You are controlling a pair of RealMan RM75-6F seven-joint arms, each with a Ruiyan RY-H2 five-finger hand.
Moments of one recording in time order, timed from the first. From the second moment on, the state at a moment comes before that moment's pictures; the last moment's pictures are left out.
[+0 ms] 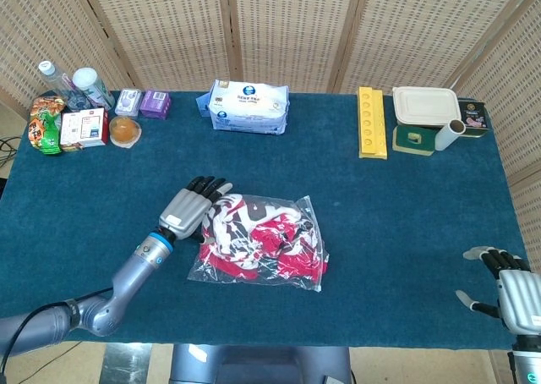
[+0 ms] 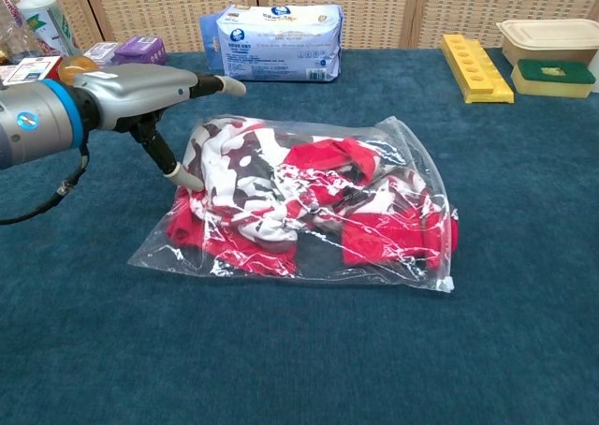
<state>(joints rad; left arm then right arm) -0.76 -1.53 -0.24 -1.49 1.14 0.82 0.46 0.02 -1.10 0.04 -1.63 -1.53 1.53 0.09</state>
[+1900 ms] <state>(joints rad) -1.36 -1.64 -0.23 -1.14 1.26 0.23 0.01 -0.06 -1.09 0.05 -1.63 -1.50 1.63 0.12</state>
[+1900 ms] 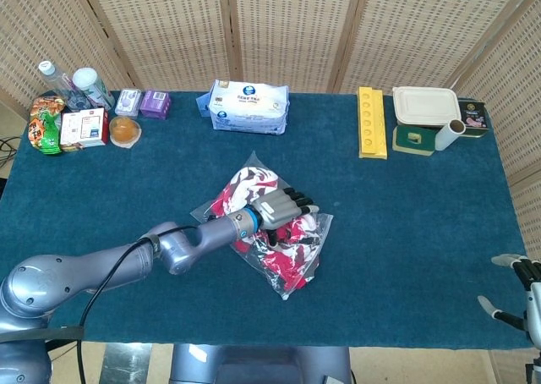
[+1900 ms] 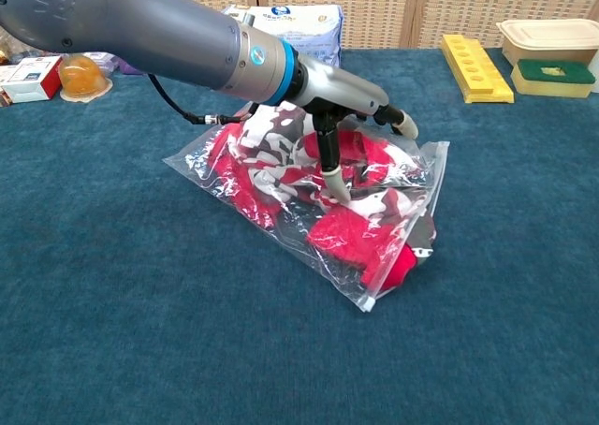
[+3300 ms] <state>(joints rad) -1.11 -1.77 -0.18 -1.00 1.44 1.08 -0.42 -0.06 -1.07 0.05 -1.71 -1.60 1.65 0.03</state>
